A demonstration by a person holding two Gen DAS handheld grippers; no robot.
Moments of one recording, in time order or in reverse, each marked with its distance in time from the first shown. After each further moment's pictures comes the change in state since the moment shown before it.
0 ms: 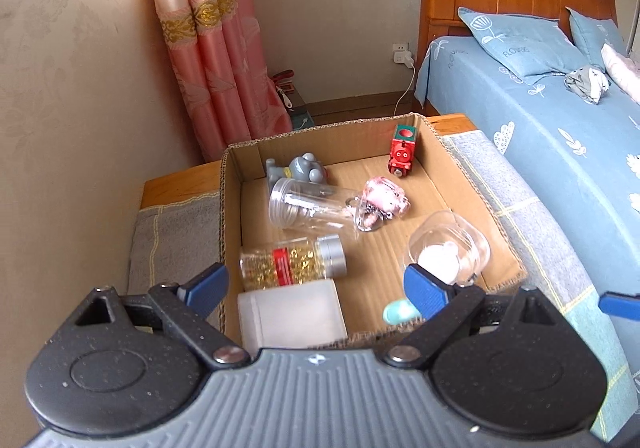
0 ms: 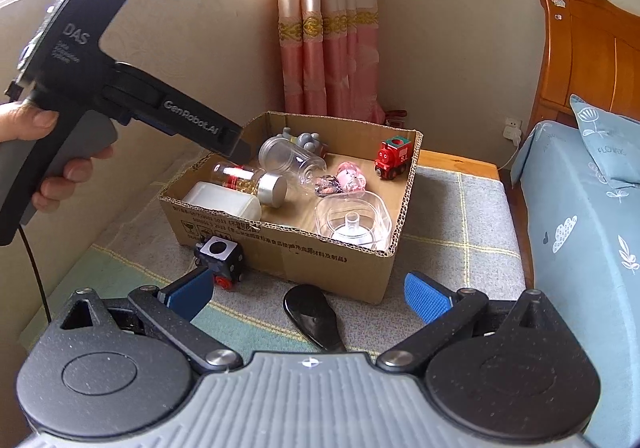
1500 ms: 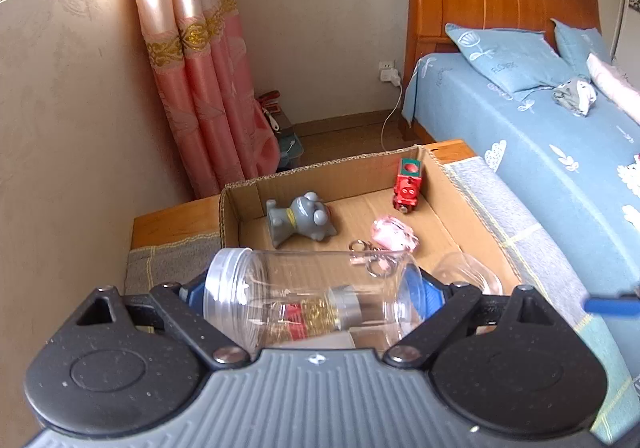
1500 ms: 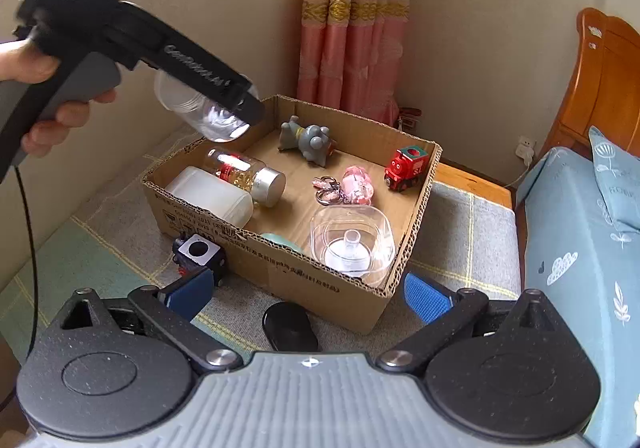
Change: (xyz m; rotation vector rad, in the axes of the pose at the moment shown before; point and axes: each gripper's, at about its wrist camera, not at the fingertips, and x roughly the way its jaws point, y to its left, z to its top) left arm 0.032 0.021 0.040 0.028 -0.037 -0.053; right arm 0.031 0.000 0.027 -0.136 0.069 -0.012
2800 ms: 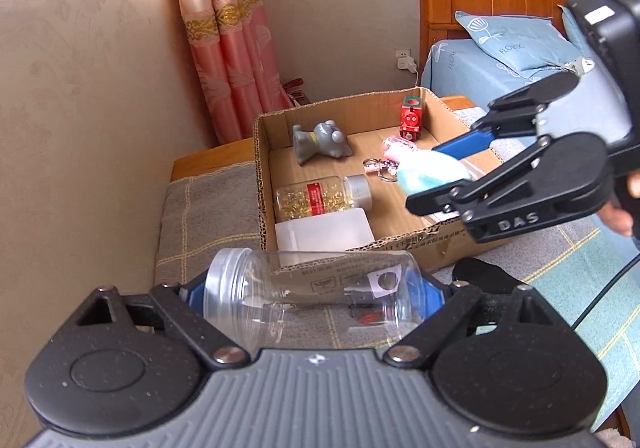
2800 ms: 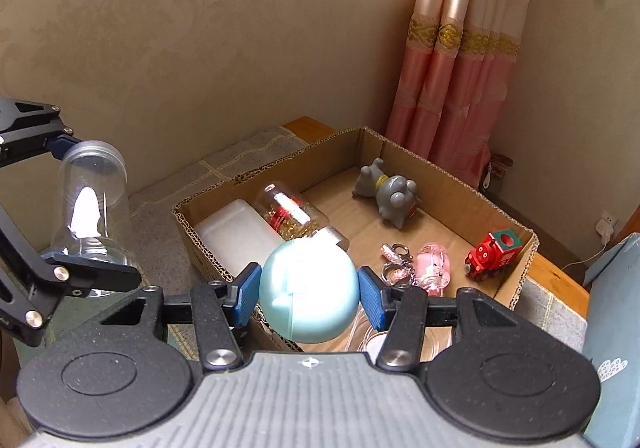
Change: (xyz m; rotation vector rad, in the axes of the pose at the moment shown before) left arm -0.064 -0.008 -0.108 0.013 -0.024 0.083; right arm 0.069 0.007 0.057 -0.253 -0.009 0.247
